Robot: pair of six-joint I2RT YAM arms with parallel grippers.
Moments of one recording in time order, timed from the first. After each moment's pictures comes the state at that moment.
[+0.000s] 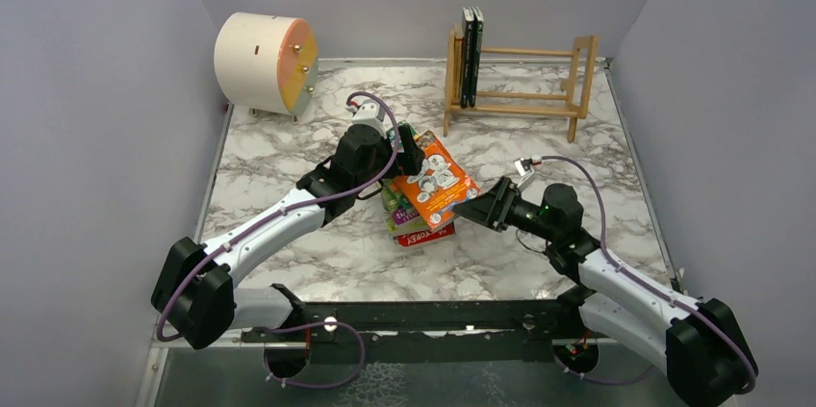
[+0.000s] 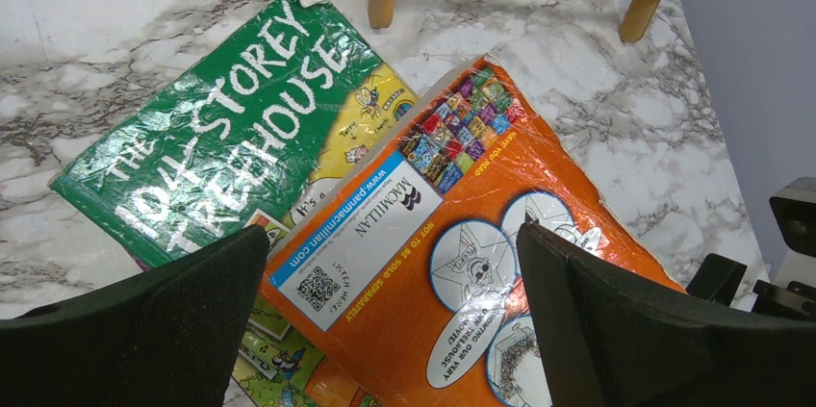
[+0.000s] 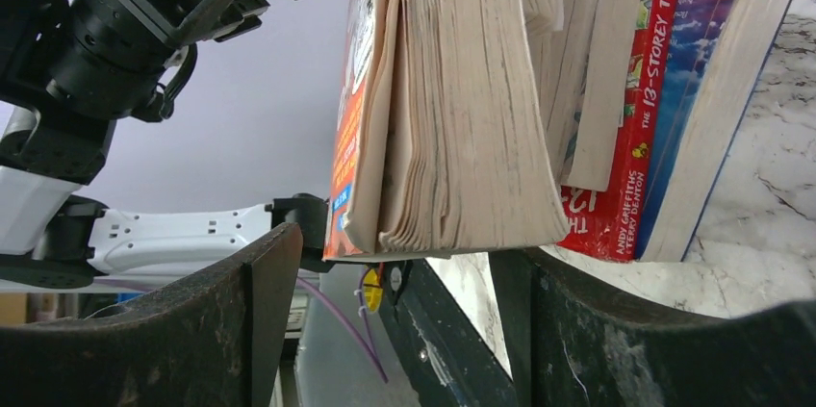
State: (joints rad) left arm -0.68 1.27 0.88 -0.04 -0.13 -0.60; right arm 0.48 0.88 0.26 0.43 -0.53 1.04
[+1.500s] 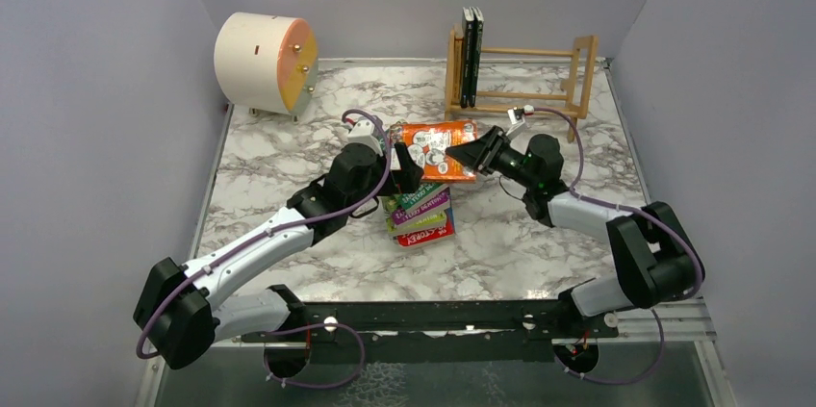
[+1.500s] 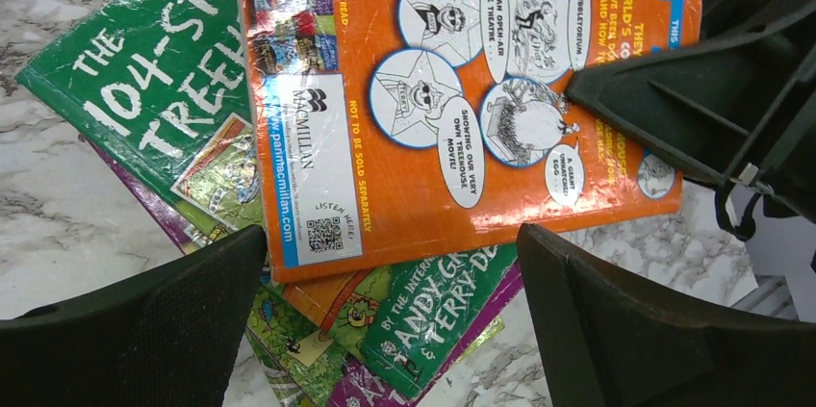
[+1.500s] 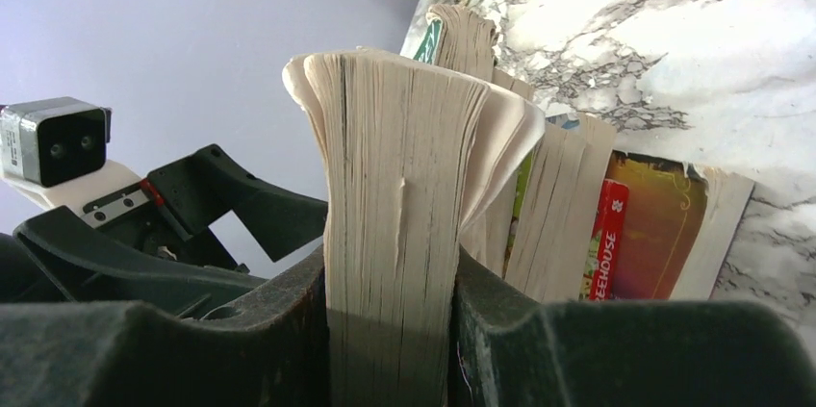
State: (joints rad) left arm -0.75 1.14 0.78 -0.09 -0.16 -0.65; right arm 0.39 1.43 0.56 0.81 -0.49 0.97
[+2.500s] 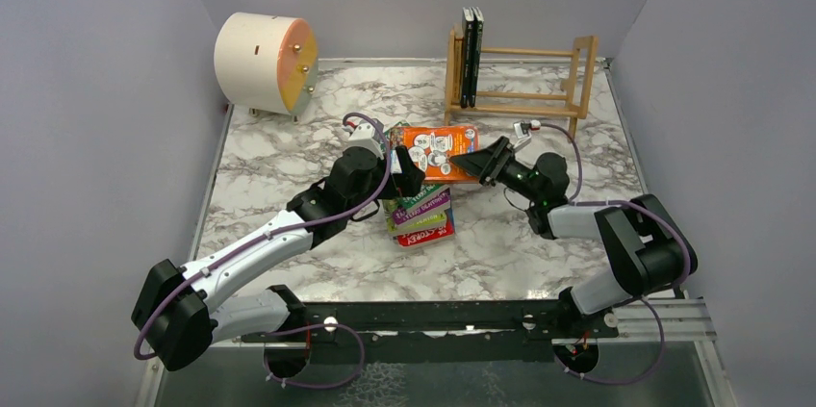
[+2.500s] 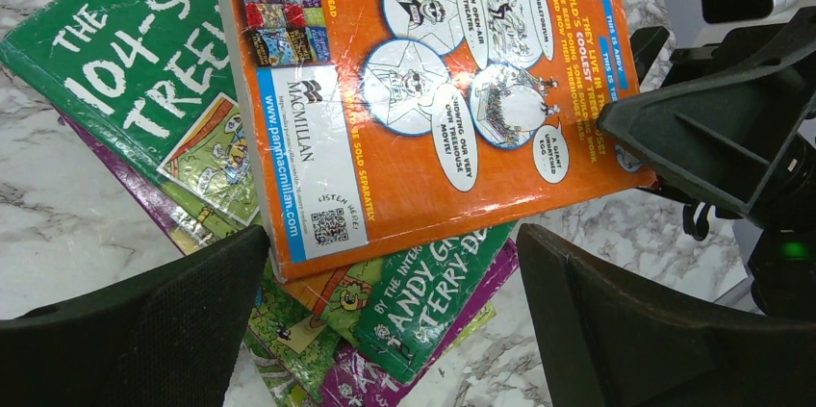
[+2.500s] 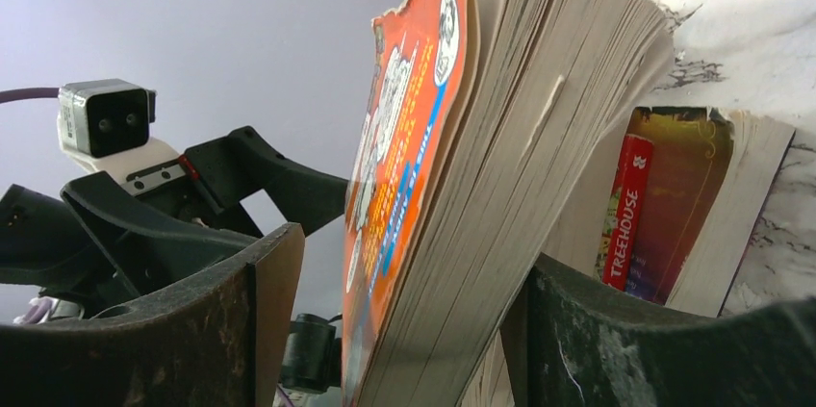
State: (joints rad) left arm -0.77 1.12 0.77 -0.08 -0.16 -0.66; right arm 0.34 1.52 0.44 1.12 -0.59 1.12
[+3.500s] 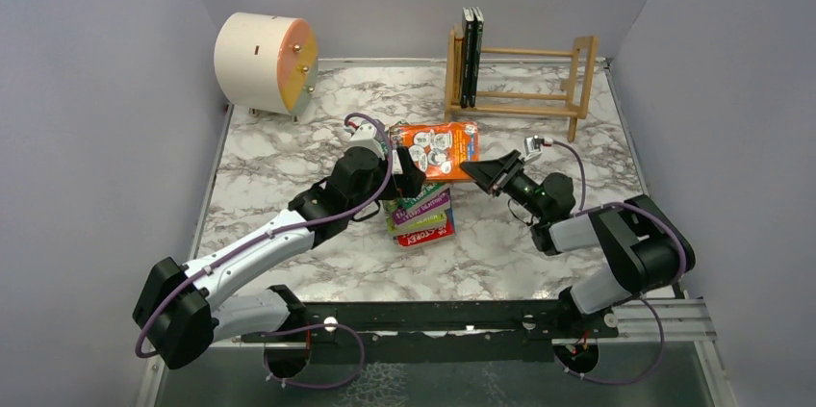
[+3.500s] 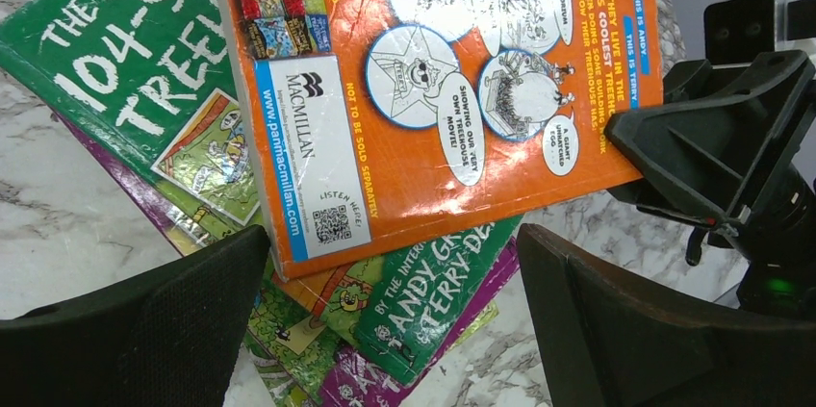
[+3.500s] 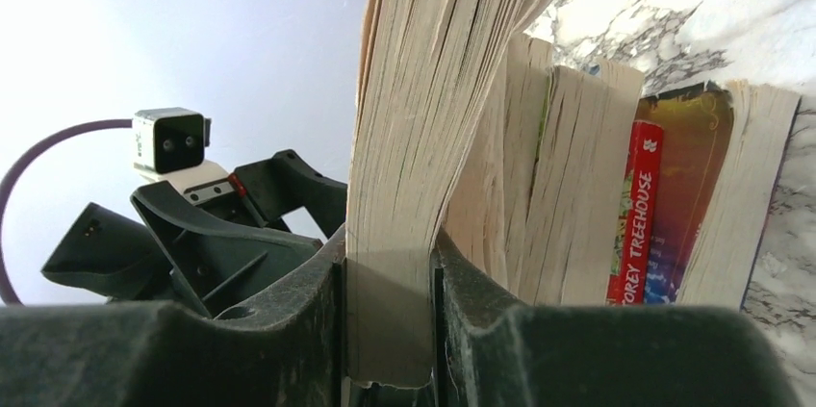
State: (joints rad) left arm -0.77 1.13 0.77 -0.08 -0.17 -0.66; right arm 0.33 1.56 0.29 1.41 -0.48 1.29
